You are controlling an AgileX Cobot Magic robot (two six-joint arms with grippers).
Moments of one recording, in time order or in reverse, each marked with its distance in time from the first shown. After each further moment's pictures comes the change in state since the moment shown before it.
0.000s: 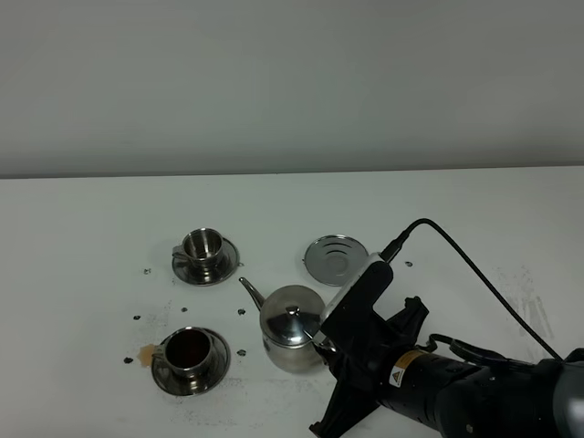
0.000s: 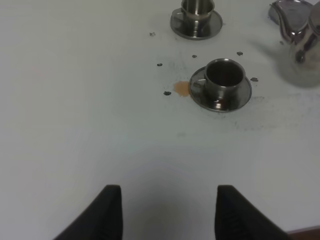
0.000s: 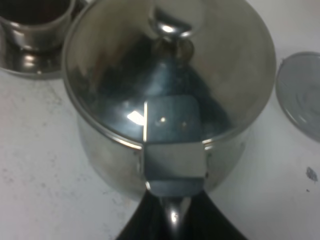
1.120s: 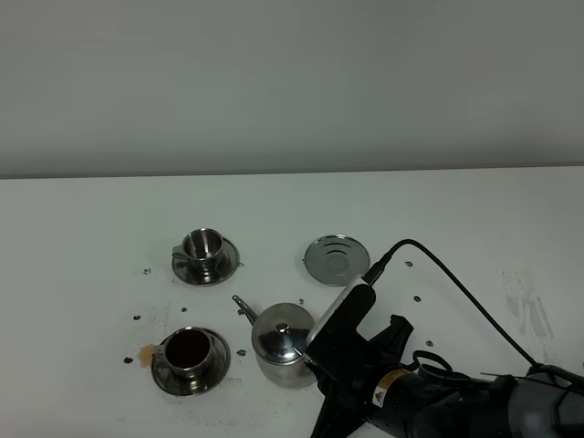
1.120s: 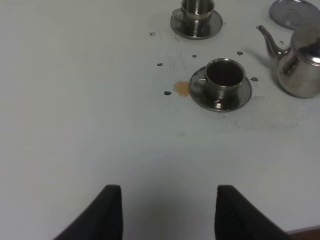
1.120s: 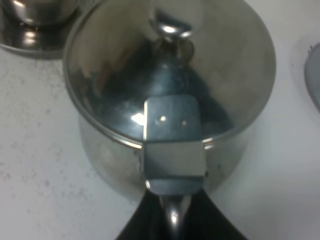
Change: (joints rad) left arm 0.000 0.000 0.000 0.000 0.000 0.001; right arm 0.040 0.114 -0.001 0.011 -0.118 0.003
